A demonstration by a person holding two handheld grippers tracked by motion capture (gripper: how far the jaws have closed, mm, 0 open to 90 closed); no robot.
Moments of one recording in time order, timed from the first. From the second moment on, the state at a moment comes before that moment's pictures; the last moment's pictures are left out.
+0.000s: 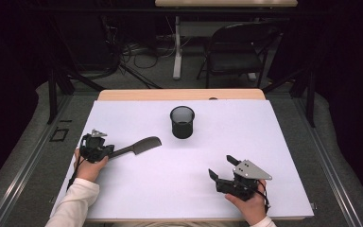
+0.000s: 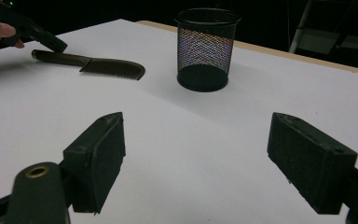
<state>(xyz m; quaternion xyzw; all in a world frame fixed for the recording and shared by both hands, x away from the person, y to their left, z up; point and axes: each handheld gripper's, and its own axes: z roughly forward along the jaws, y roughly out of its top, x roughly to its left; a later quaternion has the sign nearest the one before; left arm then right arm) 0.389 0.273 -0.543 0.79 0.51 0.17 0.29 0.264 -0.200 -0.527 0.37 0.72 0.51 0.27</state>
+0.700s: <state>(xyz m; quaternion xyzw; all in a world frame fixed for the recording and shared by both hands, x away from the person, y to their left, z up) 0.381 0.264 -0.545 0.81 0.50 0.16 0.27 0.264 -0.202 -0.528 0.38 0.72 0.52 0.27</state>
